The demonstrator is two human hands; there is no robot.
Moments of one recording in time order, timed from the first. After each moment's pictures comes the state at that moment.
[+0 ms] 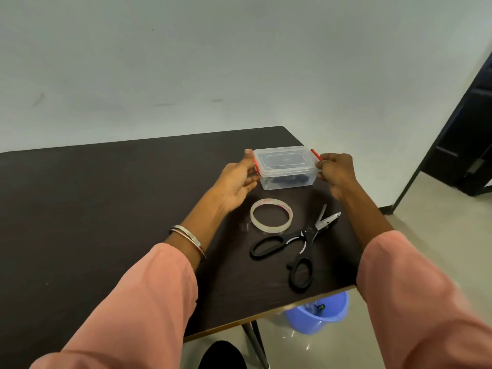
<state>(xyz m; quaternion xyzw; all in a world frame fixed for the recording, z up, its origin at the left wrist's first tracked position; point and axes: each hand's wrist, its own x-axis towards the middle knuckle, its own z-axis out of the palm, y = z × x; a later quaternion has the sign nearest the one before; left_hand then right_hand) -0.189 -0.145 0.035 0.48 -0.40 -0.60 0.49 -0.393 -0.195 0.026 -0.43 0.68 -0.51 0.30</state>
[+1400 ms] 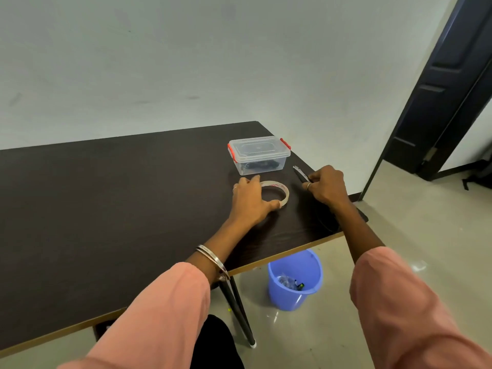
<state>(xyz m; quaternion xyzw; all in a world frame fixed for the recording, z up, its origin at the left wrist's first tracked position) -0.249 -0.071 -0.009 0.61 -0.72 -0.19 0.29 -0.430 -0.092 0.014 -0.57 0.75 -0.30 0.15</state>
